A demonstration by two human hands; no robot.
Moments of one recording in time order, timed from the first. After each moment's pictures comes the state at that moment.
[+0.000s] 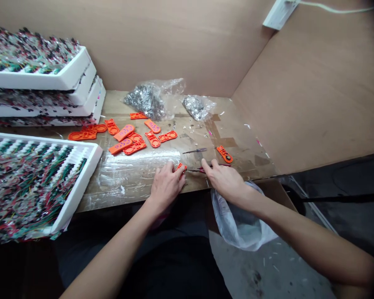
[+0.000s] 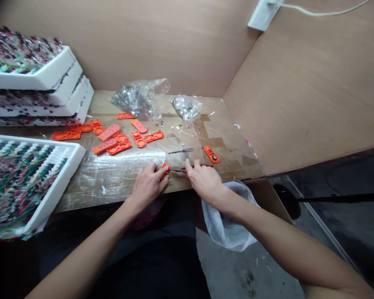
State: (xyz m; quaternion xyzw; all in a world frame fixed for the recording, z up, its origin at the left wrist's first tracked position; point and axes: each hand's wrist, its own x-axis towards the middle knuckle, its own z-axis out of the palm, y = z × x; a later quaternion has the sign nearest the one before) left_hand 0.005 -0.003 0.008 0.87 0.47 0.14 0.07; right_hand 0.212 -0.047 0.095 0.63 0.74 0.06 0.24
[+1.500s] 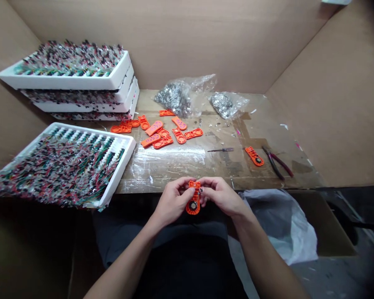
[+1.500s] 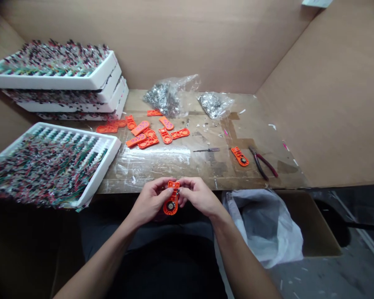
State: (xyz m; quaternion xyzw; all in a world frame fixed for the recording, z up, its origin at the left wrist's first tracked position) left_hand -0.060 -0.057 0.031 0.54 0.42 0.37 0.63; right_hand 0.139 -0.061 0.036 0.45 0.45 -0.69 -0.34
